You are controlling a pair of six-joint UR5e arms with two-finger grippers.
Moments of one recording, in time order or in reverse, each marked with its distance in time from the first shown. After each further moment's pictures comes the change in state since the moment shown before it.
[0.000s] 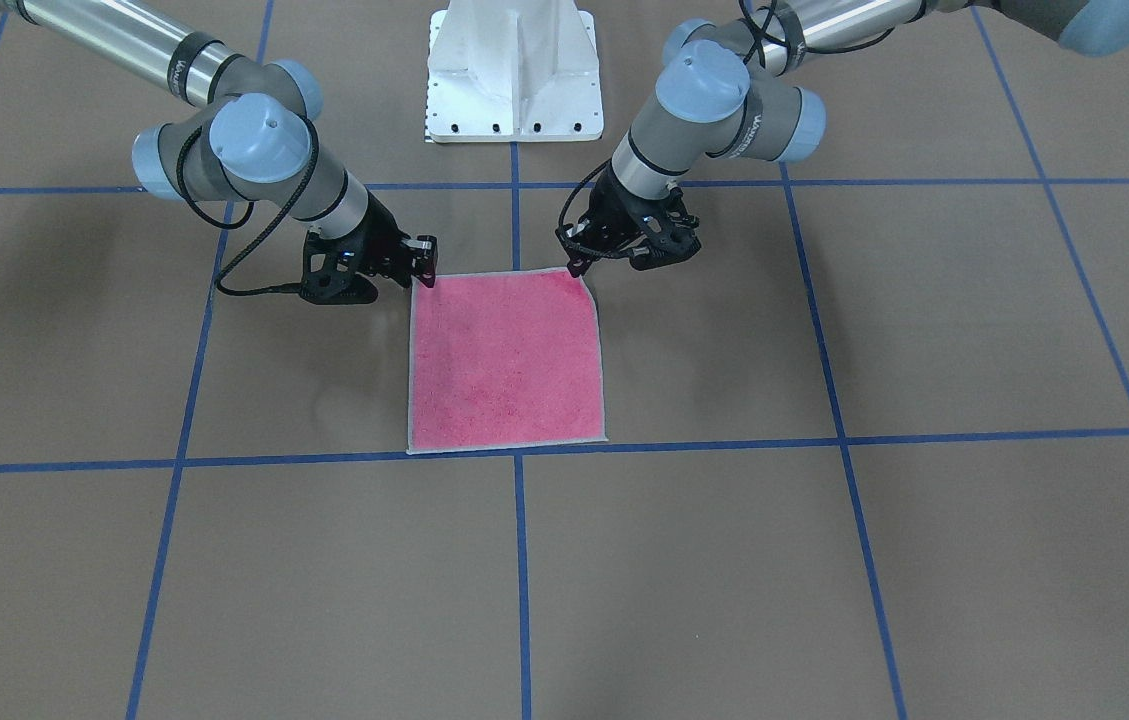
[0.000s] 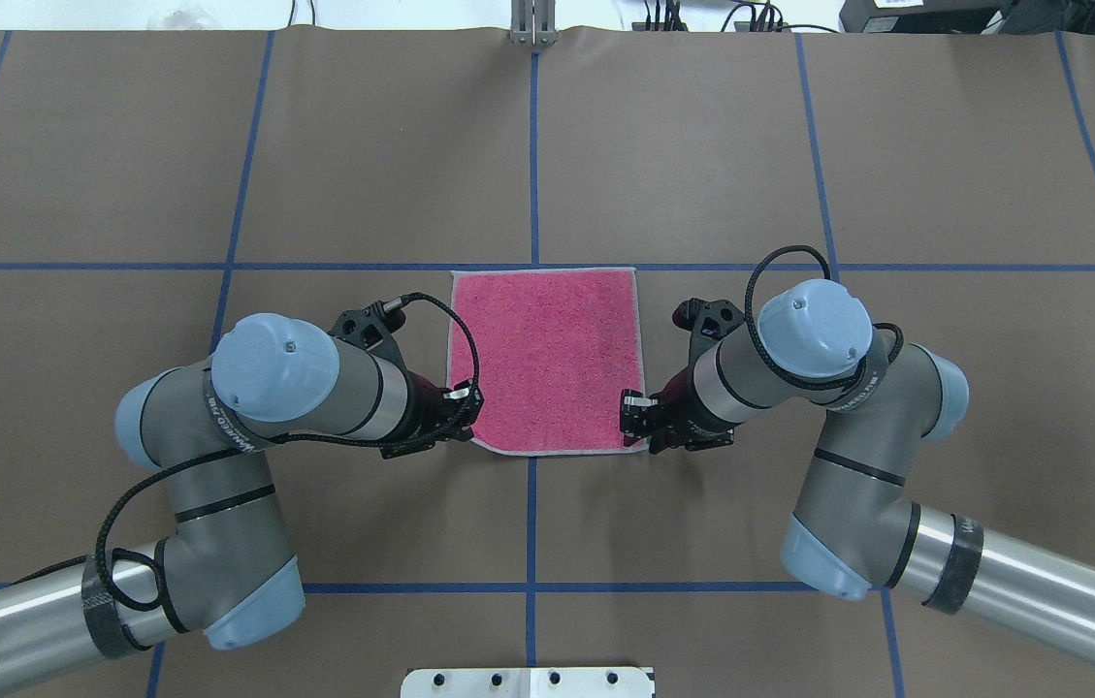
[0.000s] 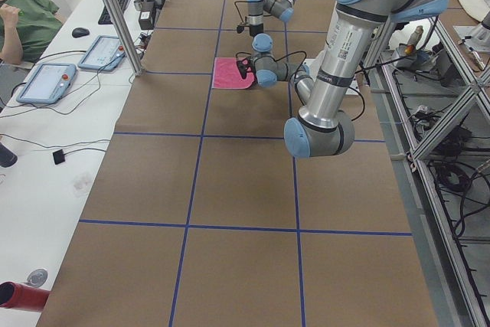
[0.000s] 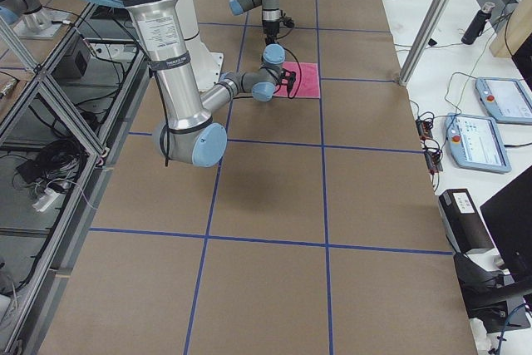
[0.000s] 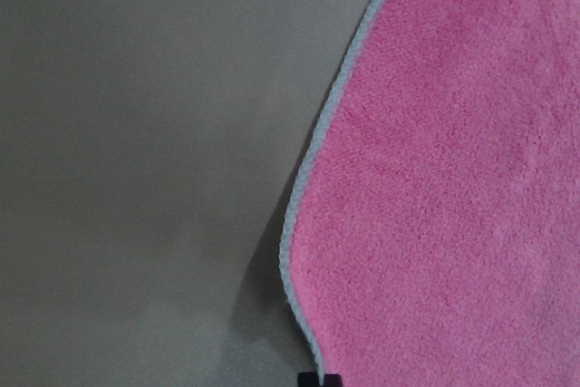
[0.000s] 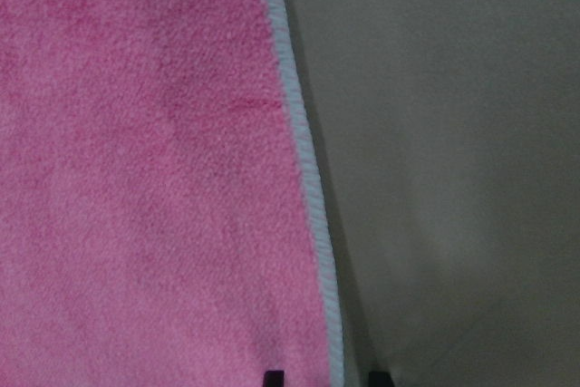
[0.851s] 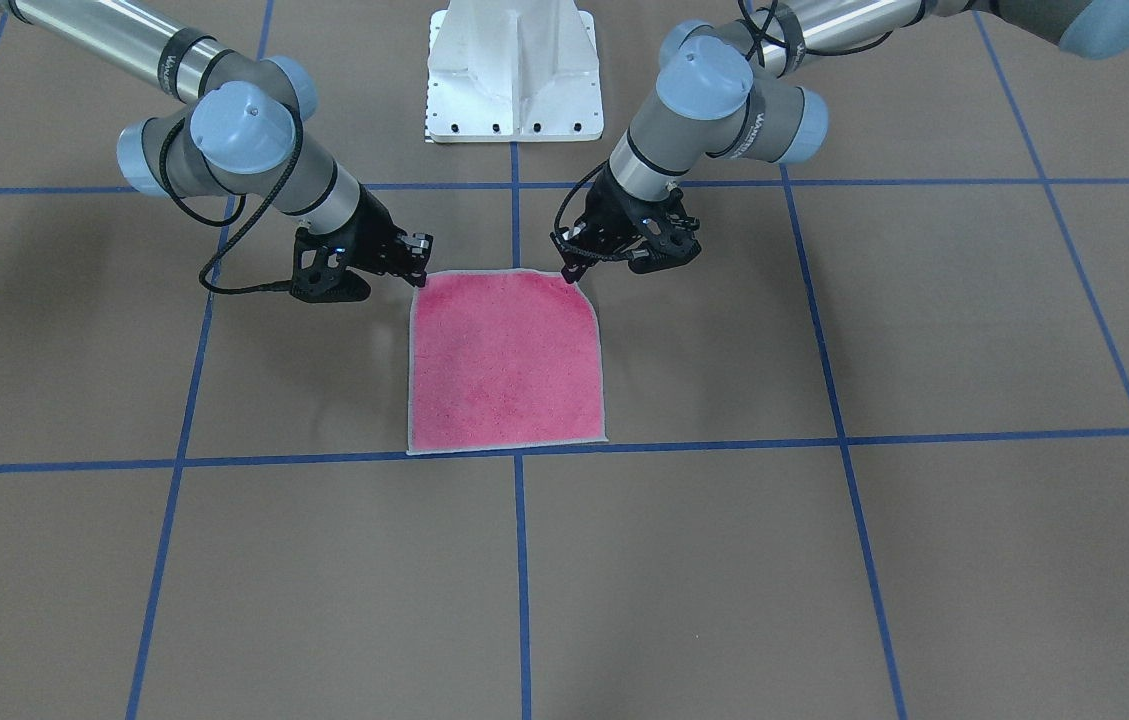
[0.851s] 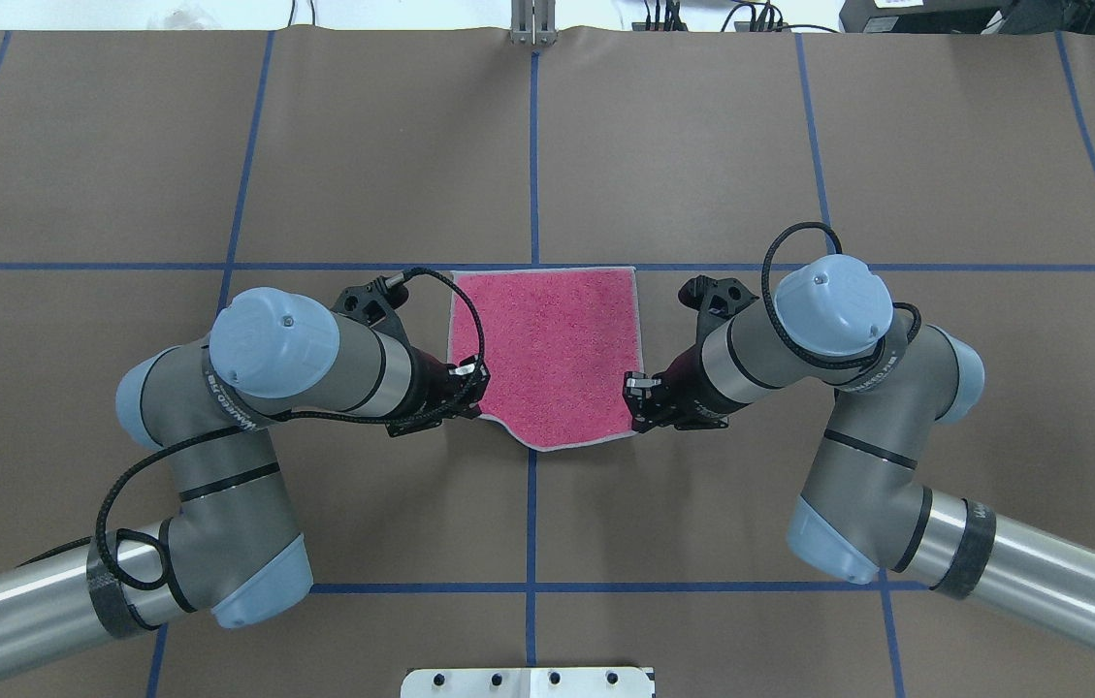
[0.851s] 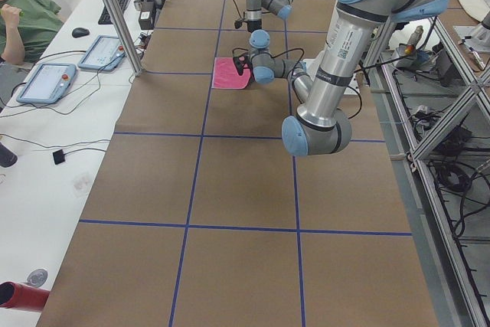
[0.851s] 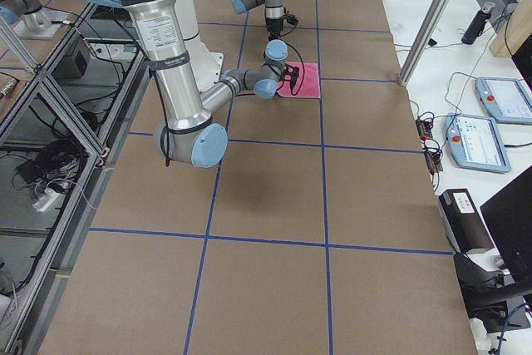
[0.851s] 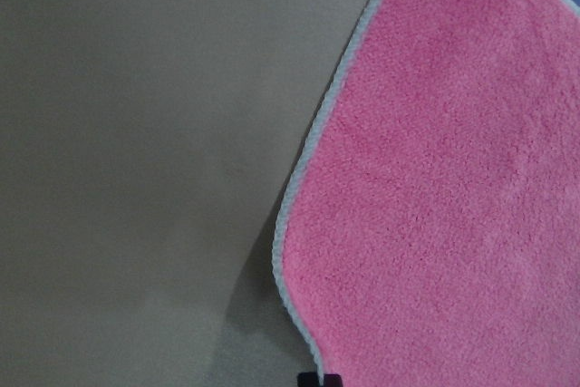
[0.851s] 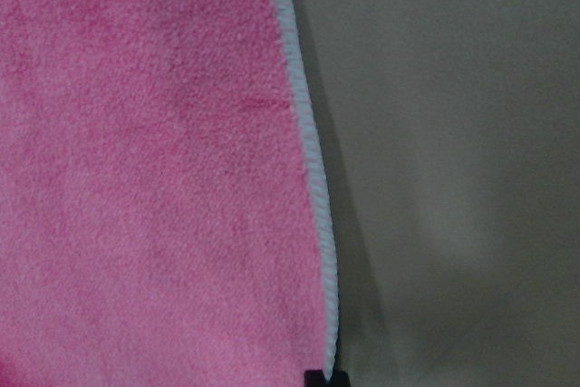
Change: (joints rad) left arm -0.040 -0.032 0.001 0.003 -0.003 0.000; right arm 0.044 0.000 0.034 0.006 0.022 0.004
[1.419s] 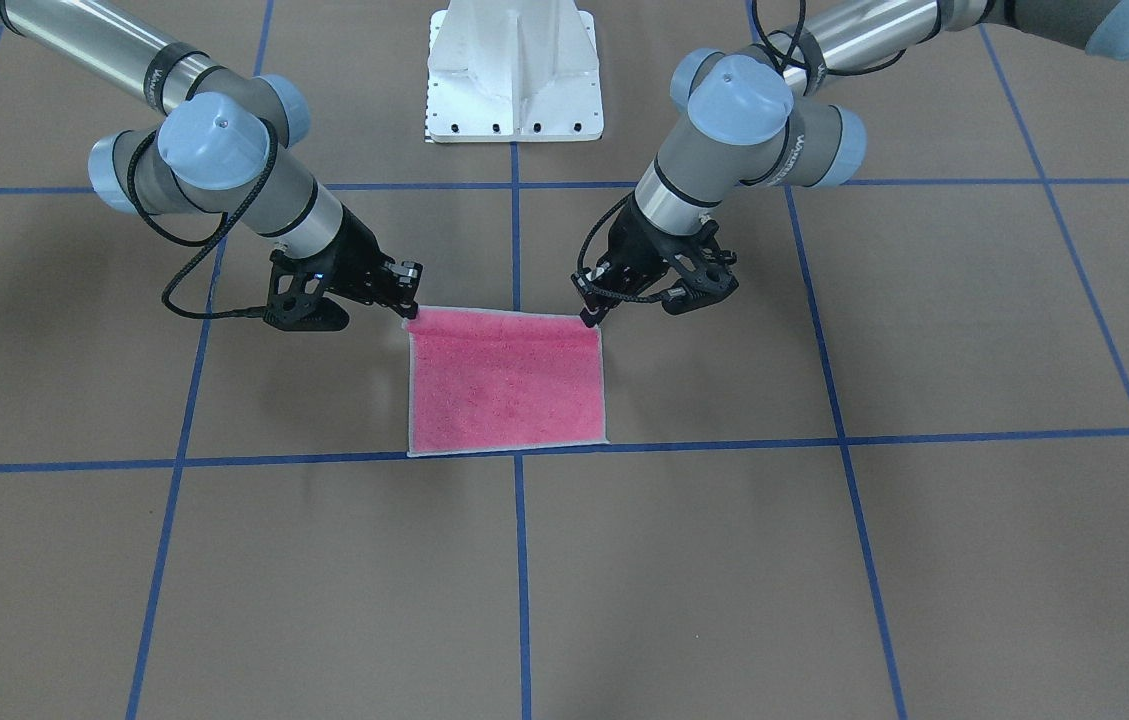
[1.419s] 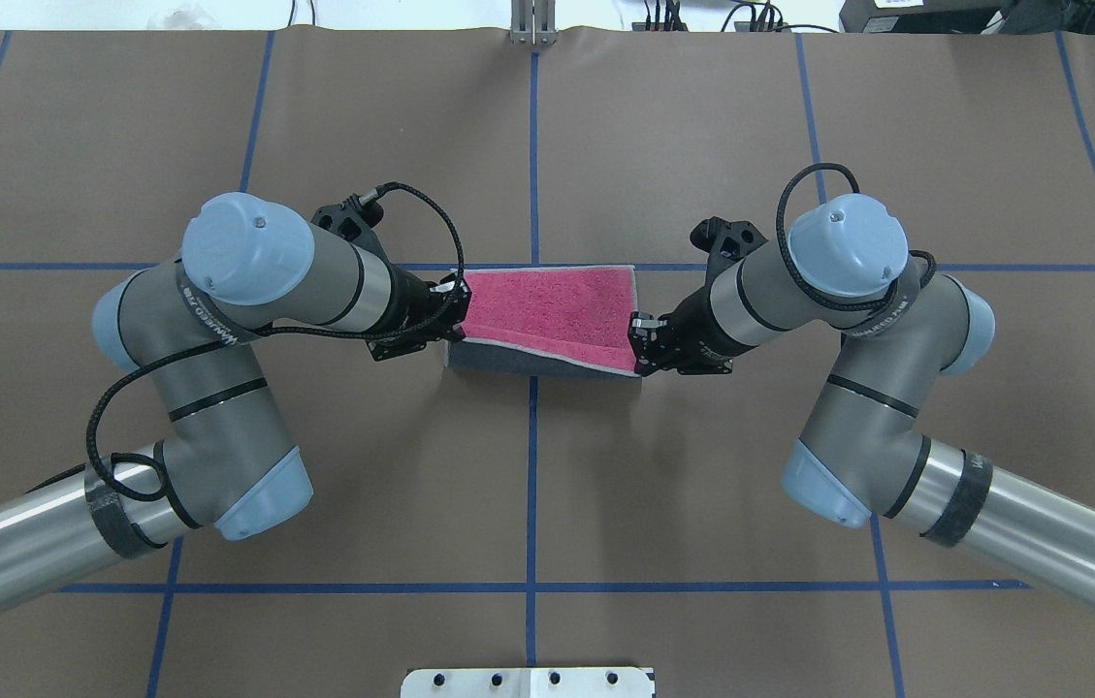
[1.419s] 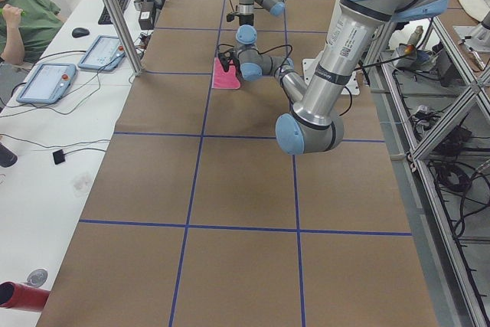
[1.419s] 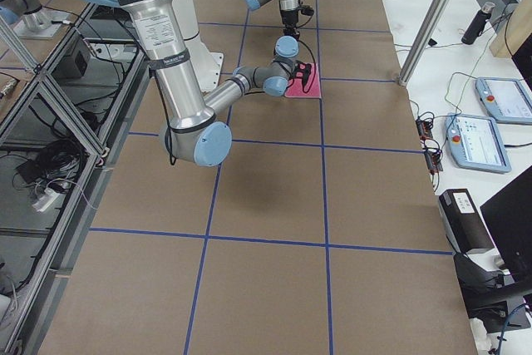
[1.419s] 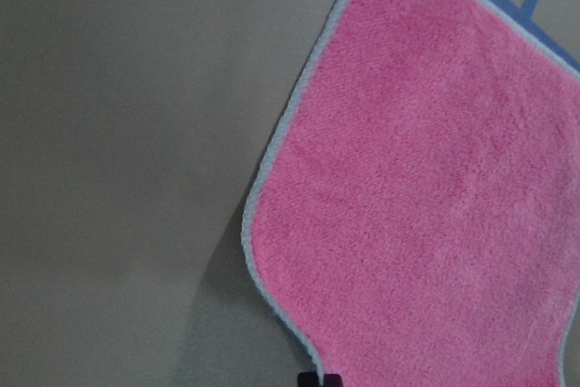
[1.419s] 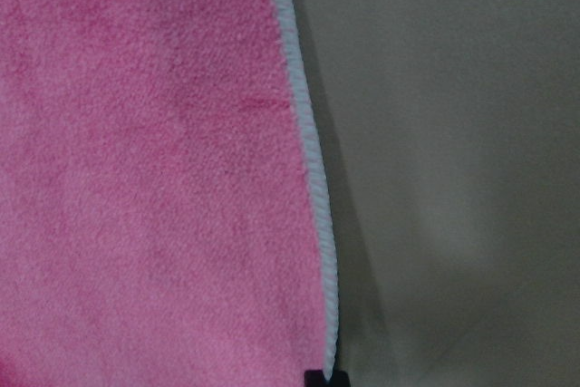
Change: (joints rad) left arm -0.112 -0.051 0.062 0.005 -0.042 0.012; right arm 0.078 0.064 -0.051 -0.002 0.000 -0.004
